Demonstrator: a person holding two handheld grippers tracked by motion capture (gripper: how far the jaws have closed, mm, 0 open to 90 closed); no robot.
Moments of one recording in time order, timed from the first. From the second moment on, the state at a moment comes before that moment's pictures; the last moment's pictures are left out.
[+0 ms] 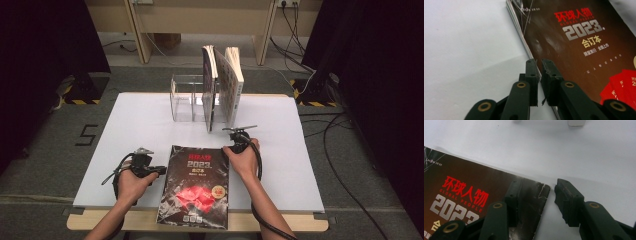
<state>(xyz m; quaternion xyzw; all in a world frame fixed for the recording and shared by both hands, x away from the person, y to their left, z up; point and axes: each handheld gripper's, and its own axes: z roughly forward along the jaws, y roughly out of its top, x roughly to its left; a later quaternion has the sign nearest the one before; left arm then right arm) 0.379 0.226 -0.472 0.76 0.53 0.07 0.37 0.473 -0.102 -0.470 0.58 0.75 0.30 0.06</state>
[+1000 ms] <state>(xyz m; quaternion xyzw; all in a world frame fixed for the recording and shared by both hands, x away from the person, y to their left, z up) 0.373 0.213 -0.480 0.77 0.52 0.07 0.35 0.472 -0.099 -0.472 0.60 0.73 0.32 0.04</state>
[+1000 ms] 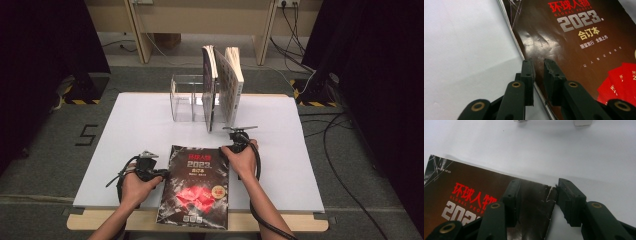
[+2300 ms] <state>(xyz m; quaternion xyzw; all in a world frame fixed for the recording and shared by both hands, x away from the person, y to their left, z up) 0.364 0.226 -0.460 0.73 0.53 0.11 0.41 0.446 -0.093 -0.414 0.55 0.73 0.41 -0.03</state>
